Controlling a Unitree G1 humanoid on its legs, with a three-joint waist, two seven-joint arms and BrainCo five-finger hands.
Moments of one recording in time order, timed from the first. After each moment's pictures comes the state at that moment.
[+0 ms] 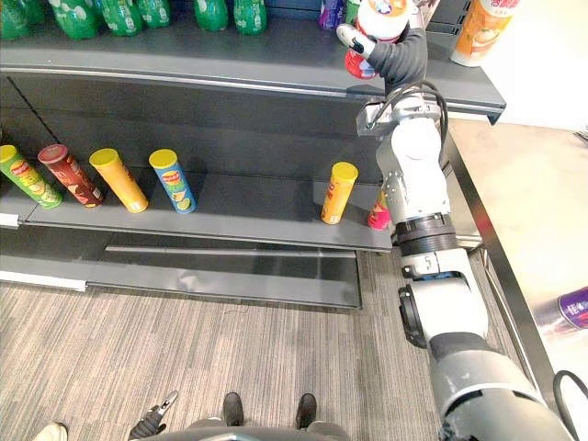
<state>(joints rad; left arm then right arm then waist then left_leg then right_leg) 0.15 0.12 0.20 1.11 -0.27 -0.13 0.00 -1.02 -0.42 0.04 0.47 0.44 -0.16 -0.08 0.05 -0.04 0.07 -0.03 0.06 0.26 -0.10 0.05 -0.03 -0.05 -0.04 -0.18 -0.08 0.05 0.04</state>
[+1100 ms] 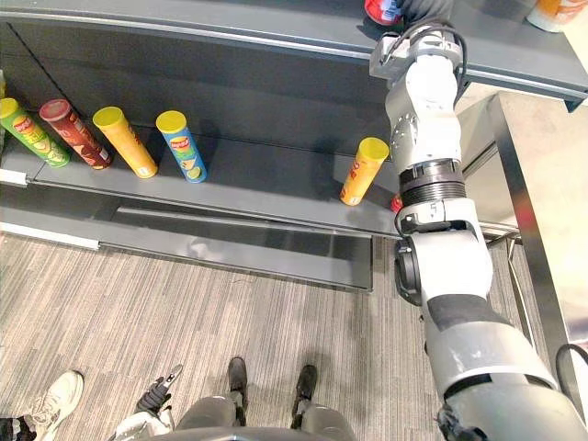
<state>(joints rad) 0.07 0.11 0.20 1.07 -0.27 -0.13 0.03 -1.28 -0.41 -0.04 0.72 0.43 -0.14 -0.12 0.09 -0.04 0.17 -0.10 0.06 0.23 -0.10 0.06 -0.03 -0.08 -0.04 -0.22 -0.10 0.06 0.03</state>
